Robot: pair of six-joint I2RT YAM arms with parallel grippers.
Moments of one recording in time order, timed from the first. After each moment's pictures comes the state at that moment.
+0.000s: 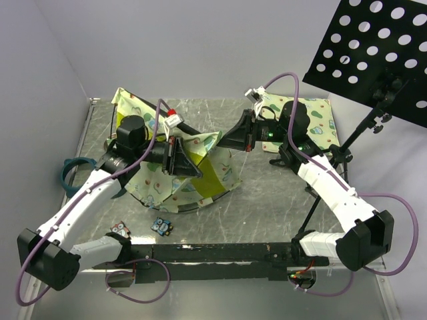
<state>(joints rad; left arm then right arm) -0.46 1.12 1.04 -0.10 1.23 -0.69 0.42 1.24 1.14 0.16 -1.07 0.62</state>
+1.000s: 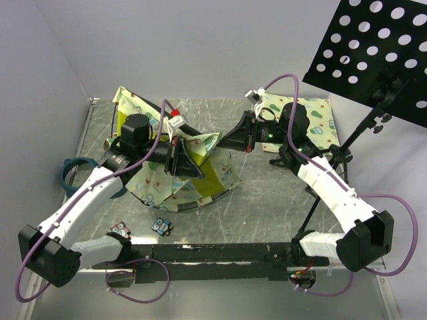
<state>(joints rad) -0.48 1.15 1.07 -0.18 1.22 -0.58 0.42 1.23 1.12 0.17 -1.06 0.64</state>
